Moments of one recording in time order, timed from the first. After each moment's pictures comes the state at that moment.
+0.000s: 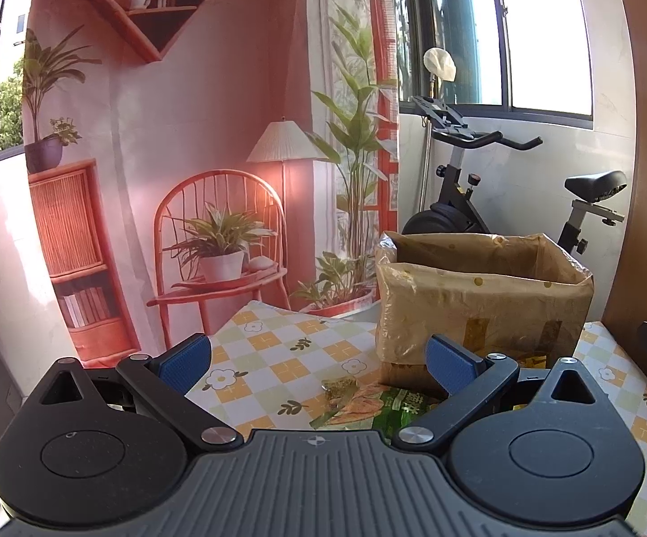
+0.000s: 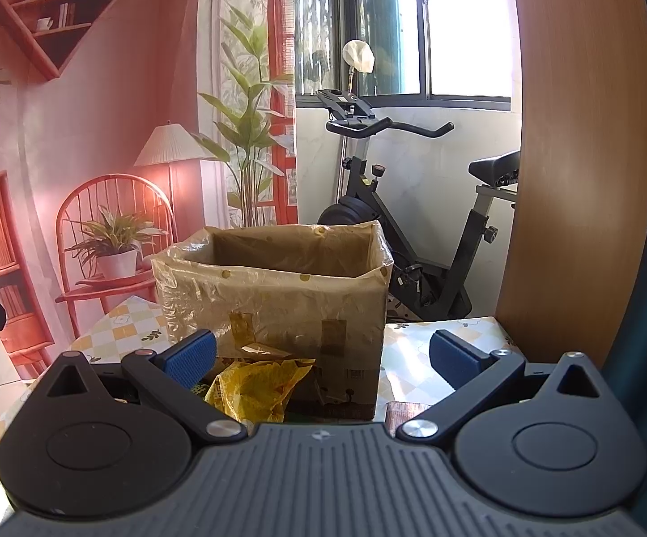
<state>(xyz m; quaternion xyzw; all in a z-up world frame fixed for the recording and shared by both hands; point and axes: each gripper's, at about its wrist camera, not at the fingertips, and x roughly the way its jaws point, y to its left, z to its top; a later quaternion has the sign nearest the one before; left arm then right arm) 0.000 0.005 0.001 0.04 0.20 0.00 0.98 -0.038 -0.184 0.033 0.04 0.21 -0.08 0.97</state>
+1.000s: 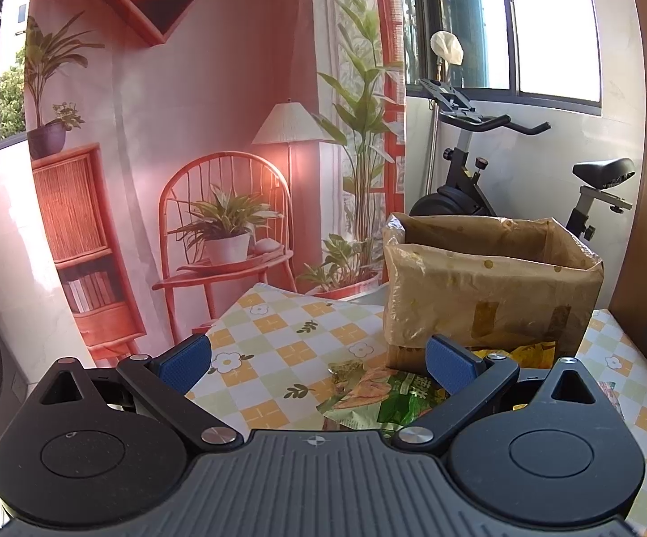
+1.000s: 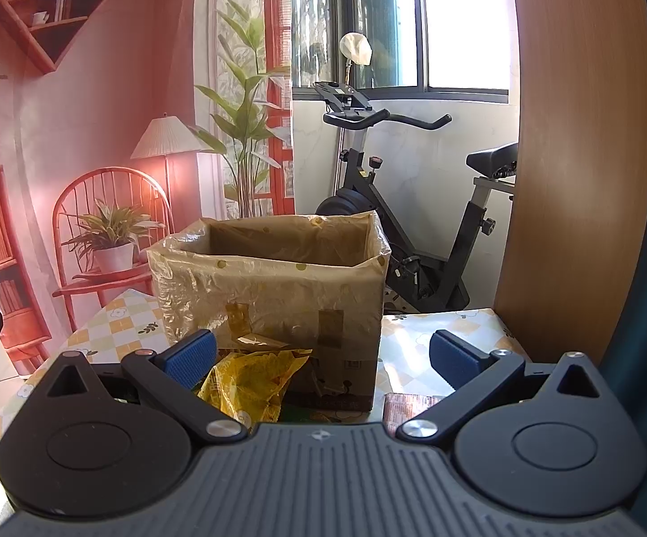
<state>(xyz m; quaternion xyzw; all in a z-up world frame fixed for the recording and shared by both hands) 0.004 0.003 -0.004 0.05 0.22 0.01 0.97 -0.038 -0.184 0.023 0.04 0.21 -0.08 0.97</state>
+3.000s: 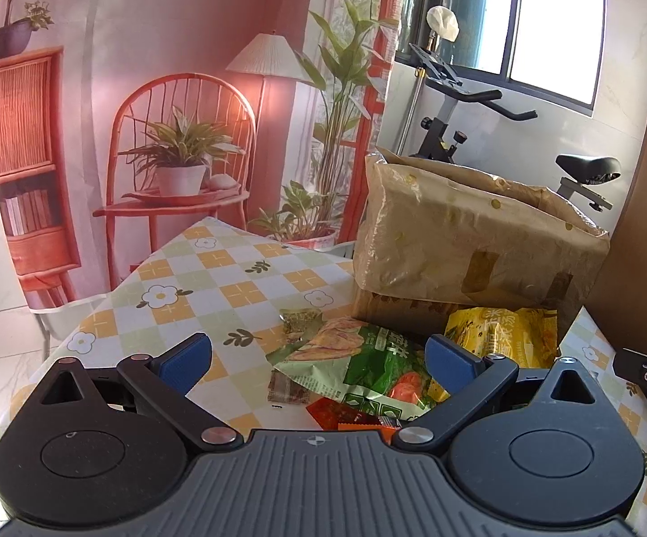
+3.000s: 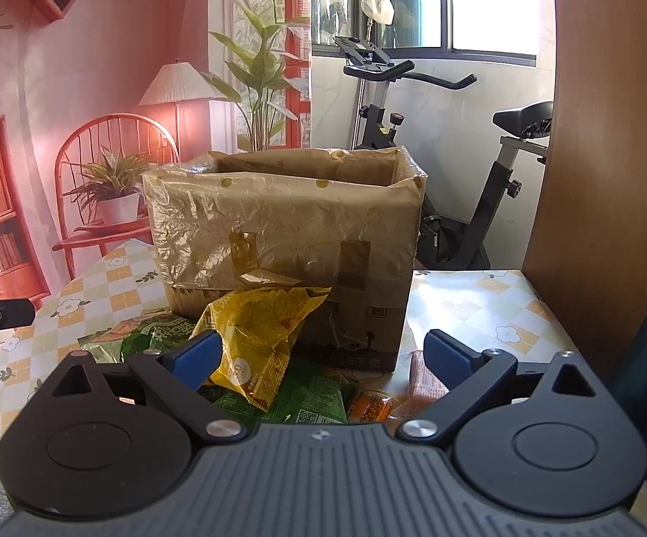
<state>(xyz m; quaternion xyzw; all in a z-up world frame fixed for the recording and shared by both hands) 0.058 0.016 -0.091 -0.03 0.27 -0.06 0.96 0.001 -0.180 -0.051 0.03 0.26 -0.06 0.96</state>
